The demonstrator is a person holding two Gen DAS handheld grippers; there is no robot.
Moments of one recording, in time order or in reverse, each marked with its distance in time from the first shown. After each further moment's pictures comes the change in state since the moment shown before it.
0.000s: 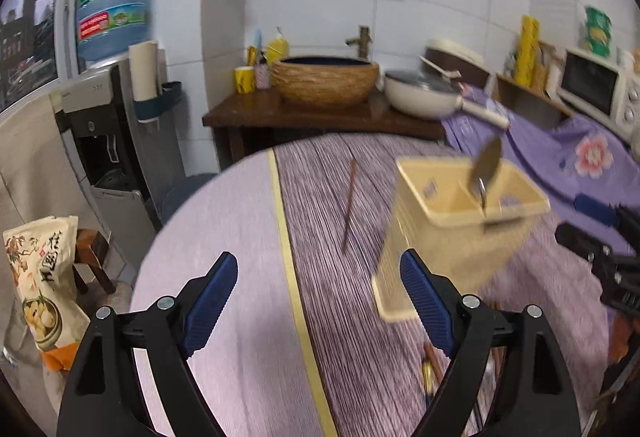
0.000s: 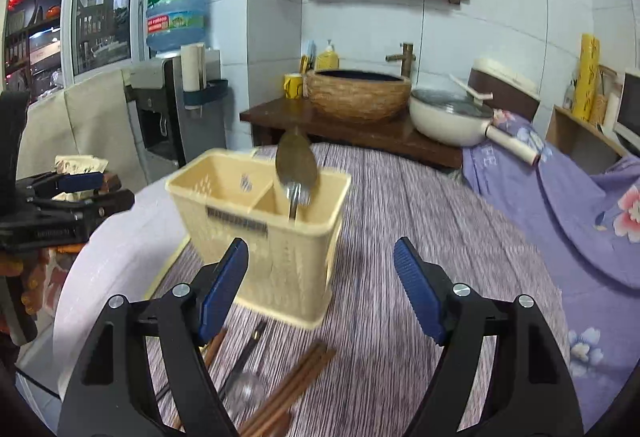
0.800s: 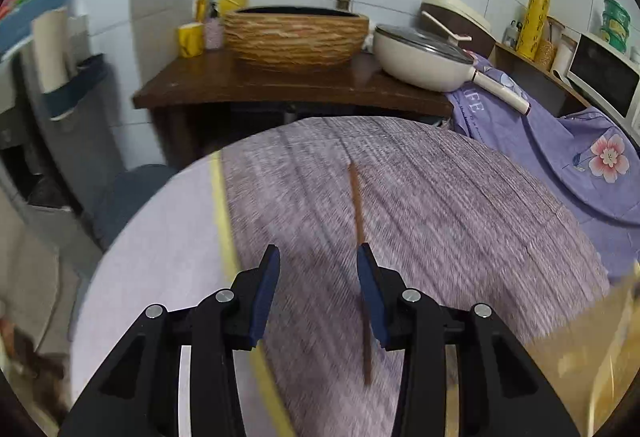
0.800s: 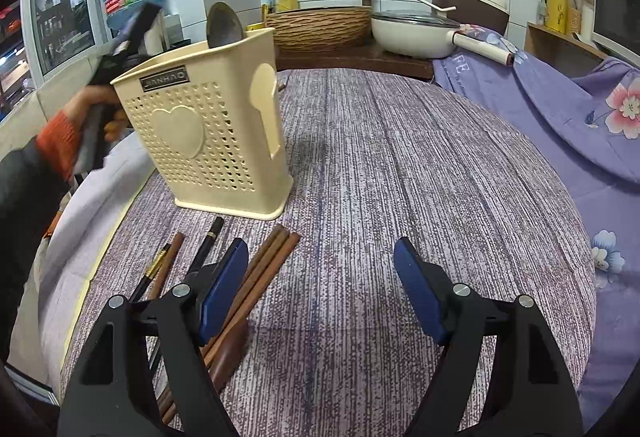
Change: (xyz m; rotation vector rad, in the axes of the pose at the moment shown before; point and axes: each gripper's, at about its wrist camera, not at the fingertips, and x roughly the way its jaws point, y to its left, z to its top) left arm 0.214 0.034 0.102 0.017 0.179 -0.163; right arm 0.014 -0.042 -0.083 0.157 0.147 -0.042
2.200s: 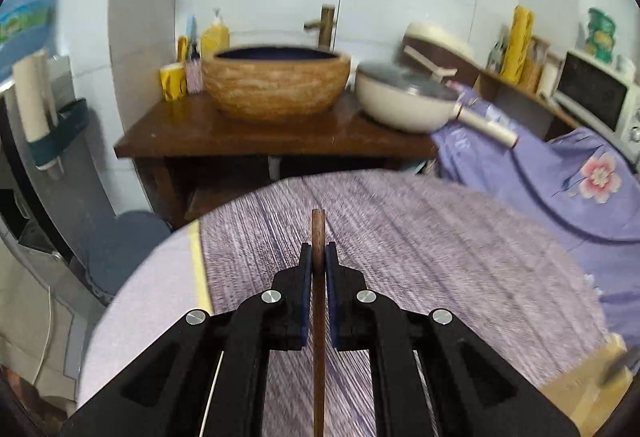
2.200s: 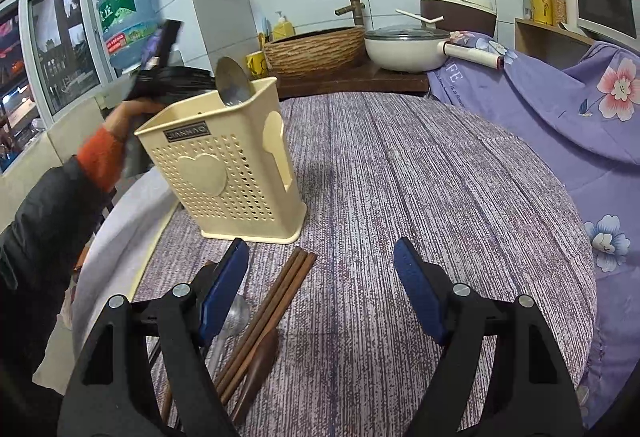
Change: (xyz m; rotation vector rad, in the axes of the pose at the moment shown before) left arm -0.037 -0.021 0.036 0.041 -0.165 -0.026; right arm -0.039 -0.004 0.006 0.095 -0.085 0.060
